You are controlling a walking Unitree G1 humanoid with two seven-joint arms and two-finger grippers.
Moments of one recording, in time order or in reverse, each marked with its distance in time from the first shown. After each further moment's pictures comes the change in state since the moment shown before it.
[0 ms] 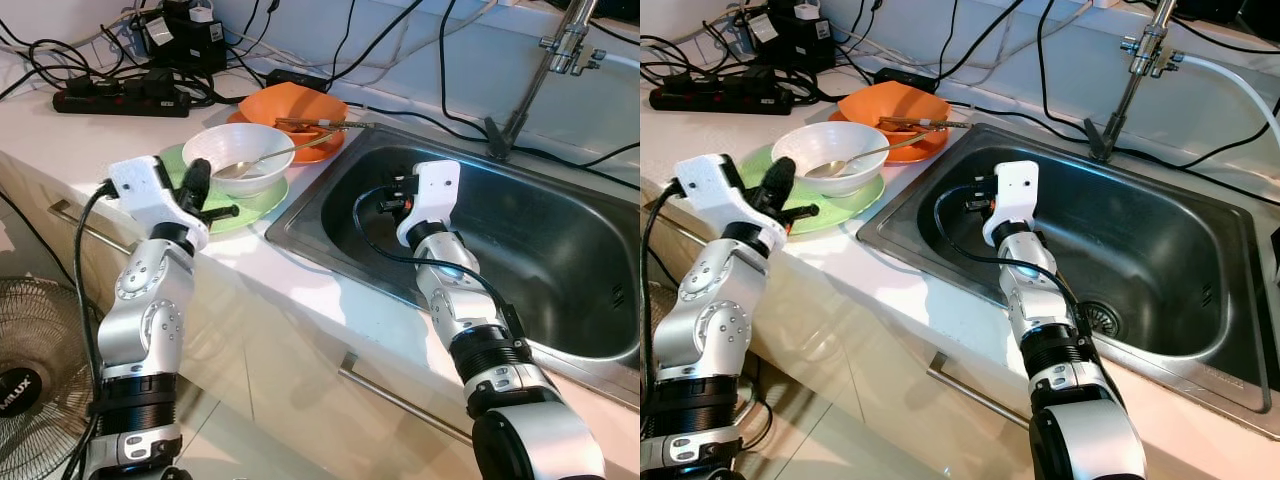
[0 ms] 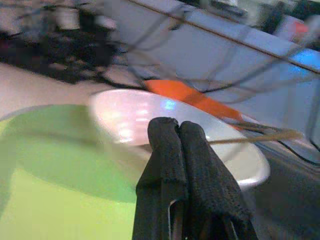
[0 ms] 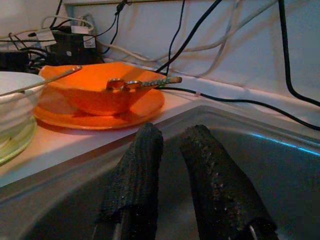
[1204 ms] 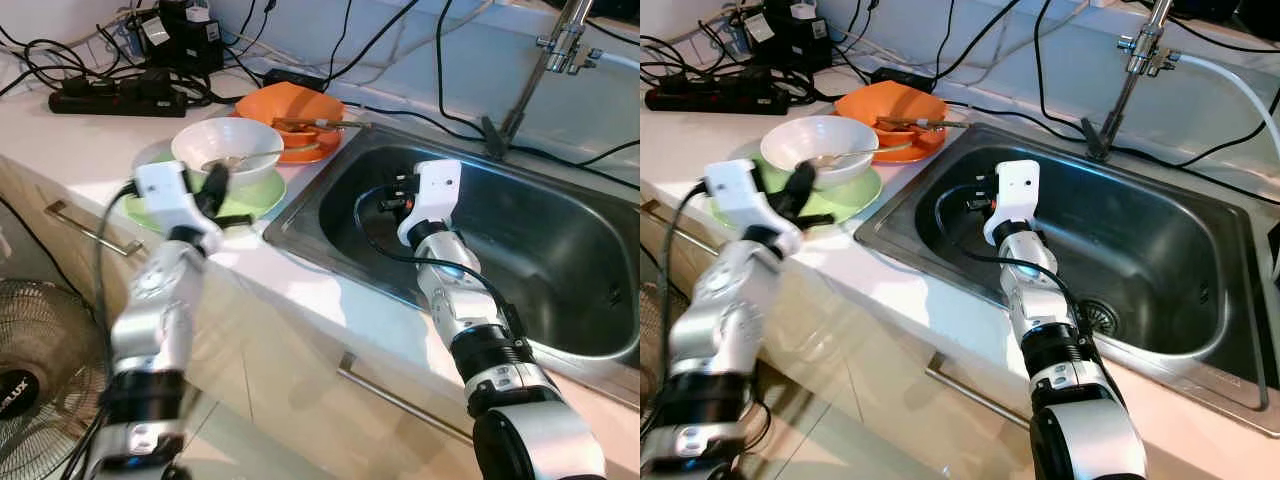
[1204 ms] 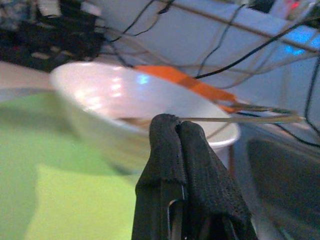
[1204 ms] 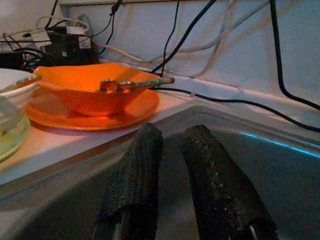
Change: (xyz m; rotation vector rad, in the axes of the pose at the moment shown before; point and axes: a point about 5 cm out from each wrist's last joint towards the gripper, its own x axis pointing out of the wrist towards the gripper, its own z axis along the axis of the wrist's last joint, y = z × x) left arm 0.000 0.014 -0.015 0.021 0.033 0.038; right arm 0.000 -0.001 0.001 -0.002 -0.004 -0.007
